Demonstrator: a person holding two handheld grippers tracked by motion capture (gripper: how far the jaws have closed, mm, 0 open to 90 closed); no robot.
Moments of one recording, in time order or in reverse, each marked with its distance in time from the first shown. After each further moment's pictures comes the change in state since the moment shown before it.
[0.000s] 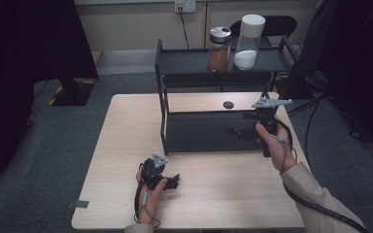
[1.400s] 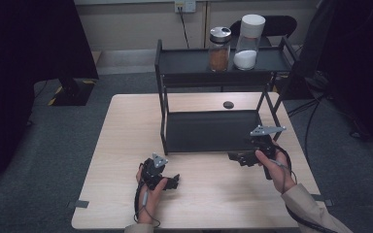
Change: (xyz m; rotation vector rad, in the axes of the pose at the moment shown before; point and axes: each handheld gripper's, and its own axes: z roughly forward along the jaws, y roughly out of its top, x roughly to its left) left arm 0.000 0.000 0.000 0.000 0.000 0.001; right arm -0.008 -0.068 0.013 0.113 0.021 0.000
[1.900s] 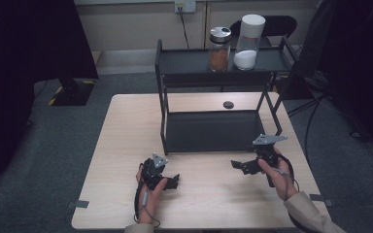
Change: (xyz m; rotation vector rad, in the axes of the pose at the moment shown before) left arm 0.000 0.000 0.000 0.000 0.000 0.000; right arm -0.004 -0.027 0.001 0.024 -0.006 0.001
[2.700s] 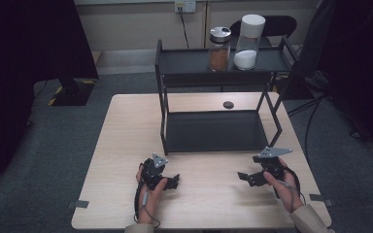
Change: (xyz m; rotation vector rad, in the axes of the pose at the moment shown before) left arm 0.000 0.000 0.000 0.000 0.000 0.000; right arm 0.002 -0.037 -0.006 0.046 -0.037 -0.017
